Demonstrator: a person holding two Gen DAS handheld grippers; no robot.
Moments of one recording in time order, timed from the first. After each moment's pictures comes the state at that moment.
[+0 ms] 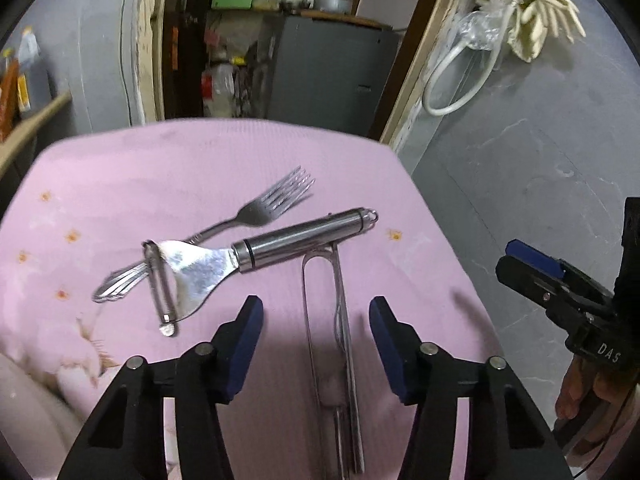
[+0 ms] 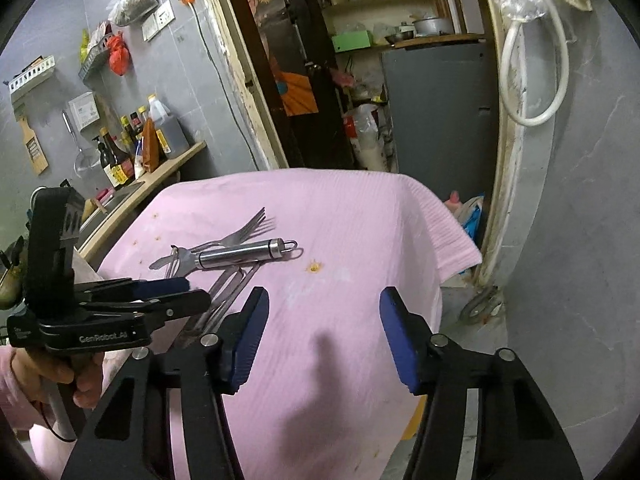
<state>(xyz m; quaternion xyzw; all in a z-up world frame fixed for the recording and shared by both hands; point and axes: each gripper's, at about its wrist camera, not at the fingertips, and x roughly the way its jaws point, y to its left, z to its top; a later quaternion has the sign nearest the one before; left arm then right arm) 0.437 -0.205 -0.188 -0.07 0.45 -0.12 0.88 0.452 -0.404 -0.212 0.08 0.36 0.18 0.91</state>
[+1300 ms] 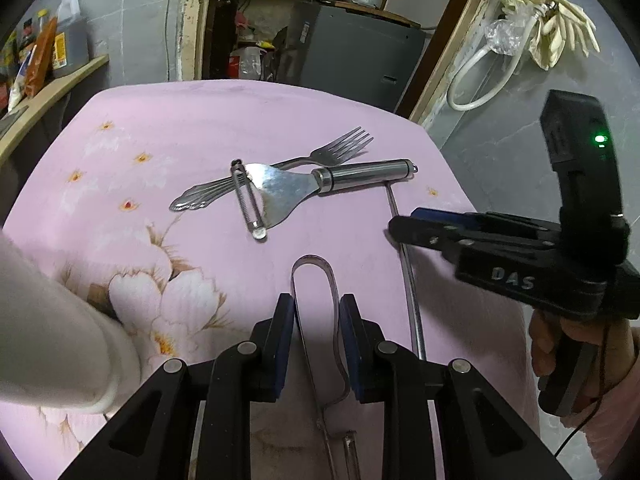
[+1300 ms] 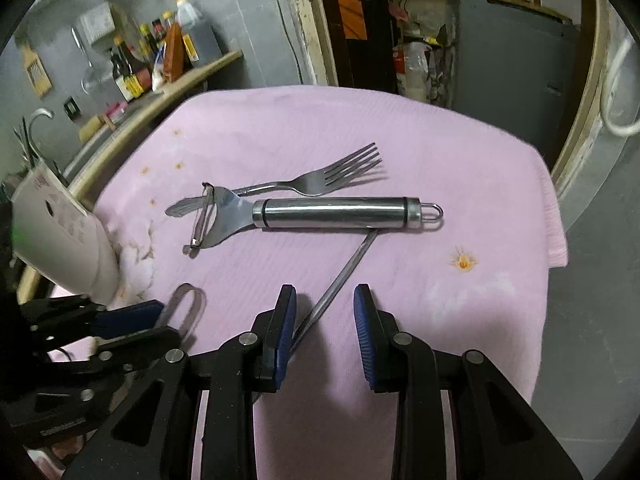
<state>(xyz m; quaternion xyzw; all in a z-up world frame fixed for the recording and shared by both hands) 0.388 -0.156 -0.197 -0.10 0.47 -0.08 0.88 0.484 -0.276 -0.231 -0.04 0.48 0.22 0.85</state>
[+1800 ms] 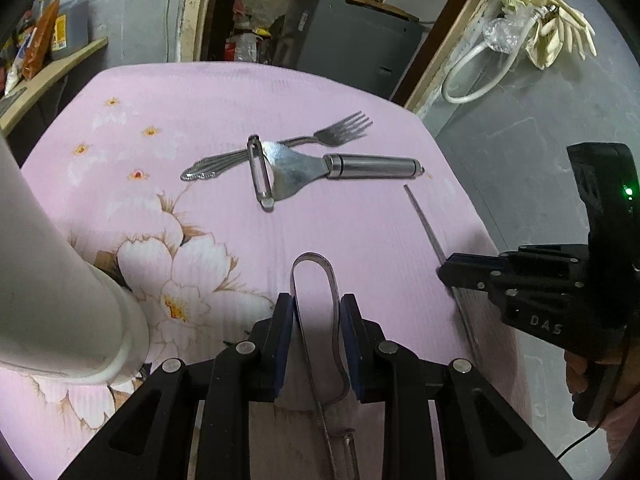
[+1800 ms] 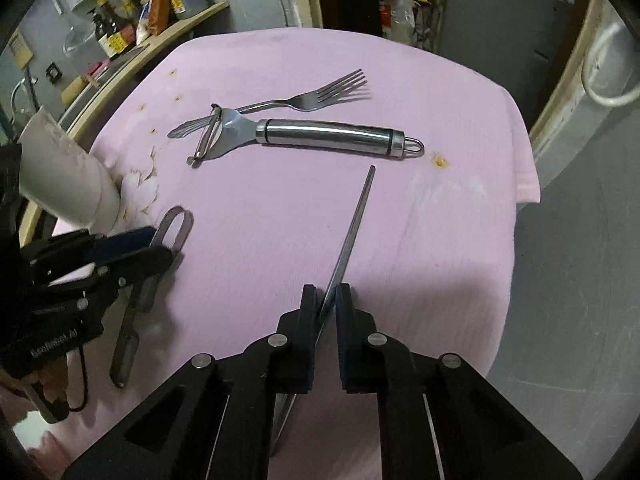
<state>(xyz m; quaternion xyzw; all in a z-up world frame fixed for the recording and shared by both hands) 0.378 -0.148 -0.200 -0.11 0.49 -0.11 0.86 0.433 -0.298 -0.221 -0.05 0.55 0.19 0.81</state>
